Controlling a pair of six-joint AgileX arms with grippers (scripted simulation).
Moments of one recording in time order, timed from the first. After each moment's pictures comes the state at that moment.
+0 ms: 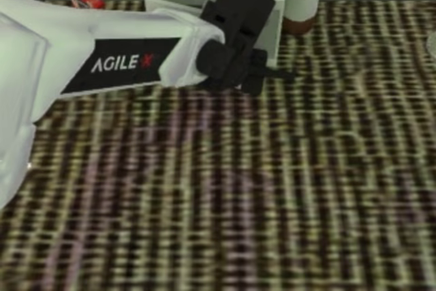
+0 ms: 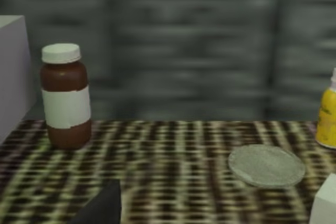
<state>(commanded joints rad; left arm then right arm) -0.65 2.14 1.52 -0.27 -0.23 -0.32 0.00 0.00 0.00 0.00 0.00 0.00</state>
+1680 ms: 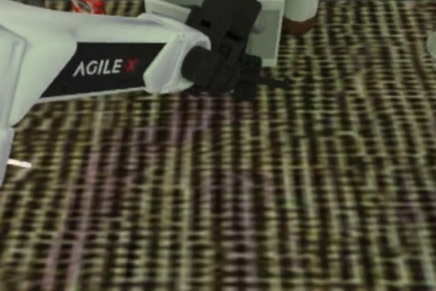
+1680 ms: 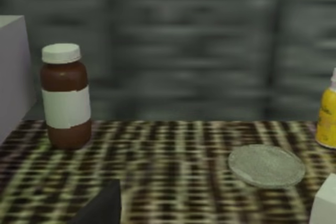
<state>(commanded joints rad) -0.64 2.09 1.44 -0.22 -0.17 -0.24 0.00 0.00 0.00 0.00 0.00 0.00</state>
